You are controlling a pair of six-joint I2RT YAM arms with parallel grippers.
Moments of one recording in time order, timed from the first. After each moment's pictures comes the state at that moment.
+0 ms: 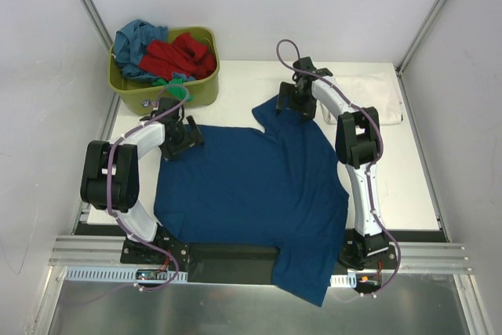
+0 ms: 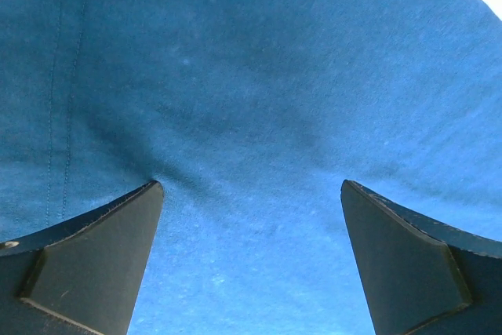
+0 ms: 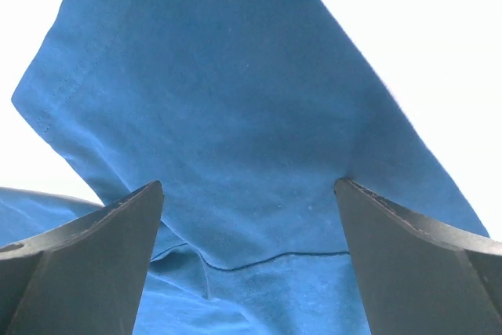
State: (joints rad) left arm -0.12 1.64 0.95 -0.46 0.08 -0.60; right arm 0.35 2.37 2.05 -0.87 -0.09 0.48
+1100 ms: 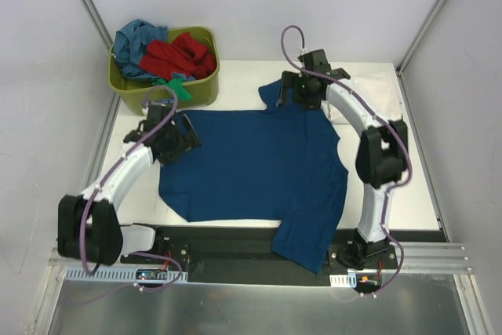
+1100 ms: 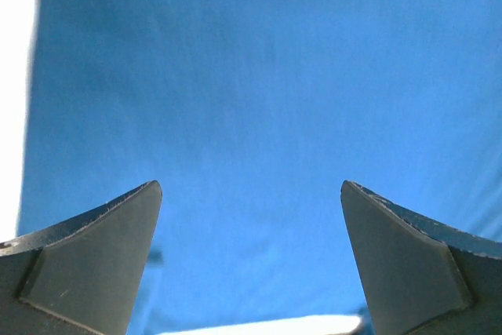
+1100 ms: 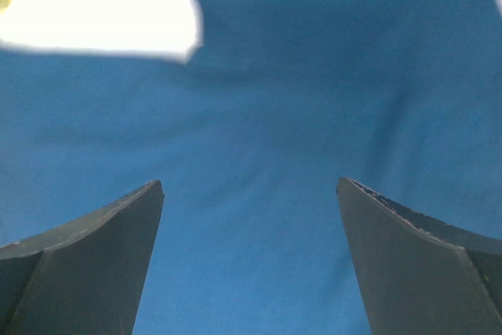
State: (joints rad) left arm -0.12 1.34 0.91 -0.55 0.08 -0.65; right arm 0.32 2.13 1.89 -0.73 -0.16 0.38
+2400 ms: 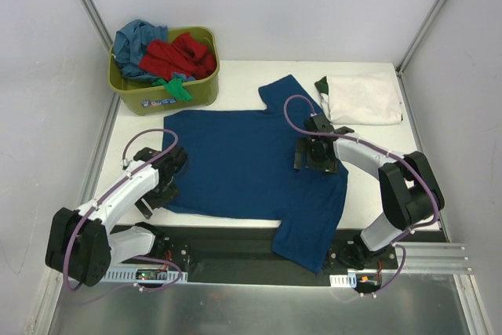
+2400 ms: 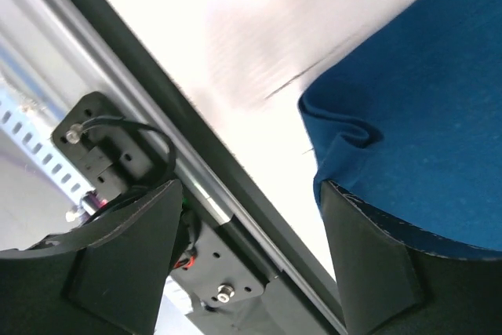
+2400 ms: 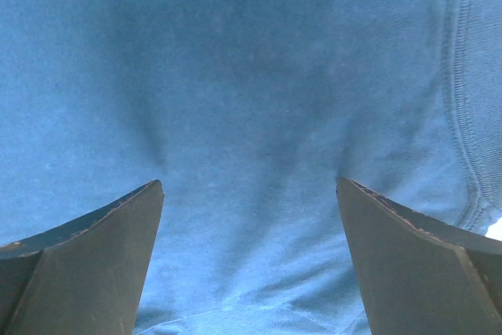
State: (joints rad) left arm -0.37 1.15 0.70 -1.28 -0.45 -1.22; right arm 0.47 1.60 0.95 -0.61 0.09 0.52
